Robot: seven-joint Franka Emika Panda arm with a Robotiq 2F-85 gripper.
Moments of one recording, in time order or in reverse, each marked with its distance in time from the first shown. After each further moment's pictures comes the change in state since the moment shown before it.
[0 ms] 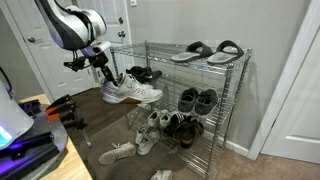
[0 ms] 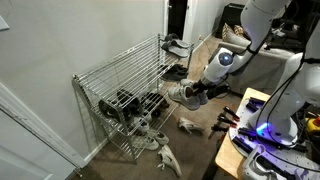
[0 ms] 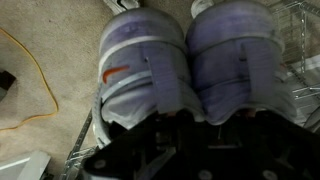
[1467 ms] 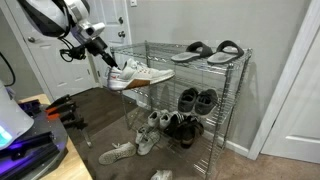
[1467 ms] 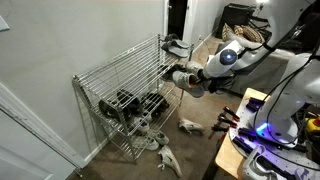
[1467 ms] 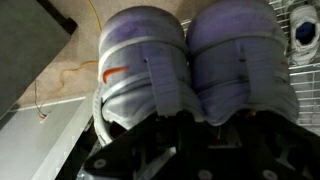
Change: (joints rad) arm -0.084 -0.282 0.178 -0.124 0.268 -0.409 -0.300
